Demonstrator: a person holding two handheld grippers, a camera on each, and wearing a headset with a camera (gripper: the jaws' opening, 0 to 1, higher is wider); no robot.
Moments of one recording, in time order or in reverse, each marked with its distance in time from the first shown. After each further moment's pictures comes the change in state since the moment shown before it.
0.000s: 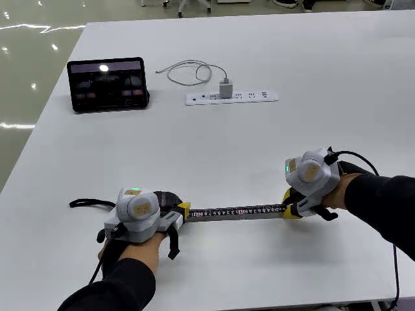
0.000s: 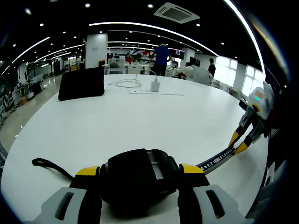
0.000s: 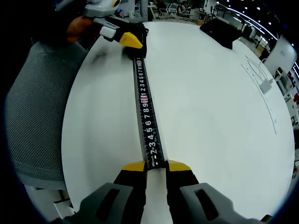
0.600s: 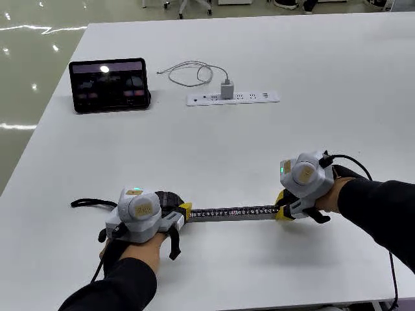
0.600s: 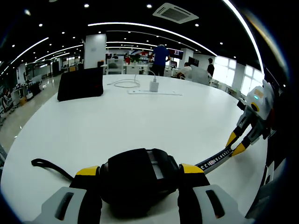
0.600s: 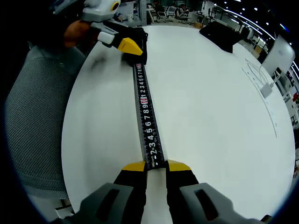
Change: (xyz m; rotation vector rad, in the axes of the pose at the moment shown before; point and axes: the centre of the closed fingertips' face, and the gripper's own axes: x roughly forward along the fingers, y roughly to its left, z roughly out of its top) left arm 0.000 0.000 -0.001 0.004 -0.001 -0.010; right arm 0.008 0.005 0.018 0.004 -0.029 -0.005
